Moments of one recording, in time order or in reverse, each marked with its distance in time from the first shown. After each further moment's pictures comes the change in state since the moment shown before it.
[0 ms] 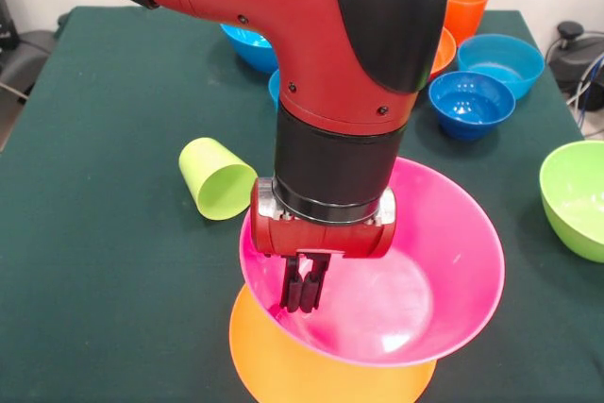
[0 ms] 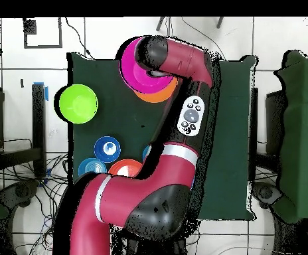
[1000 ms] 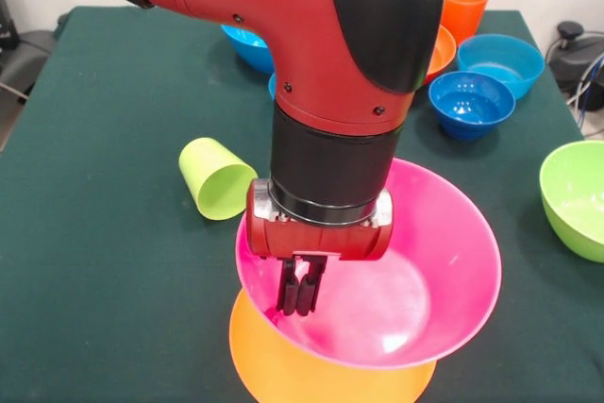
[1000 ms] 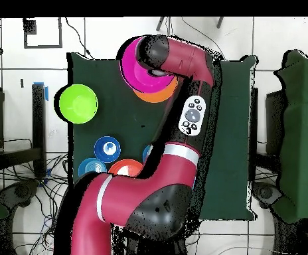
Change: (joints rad) arm -0.007 0.004 0.000 -0.016 0.000 0.000 0.000
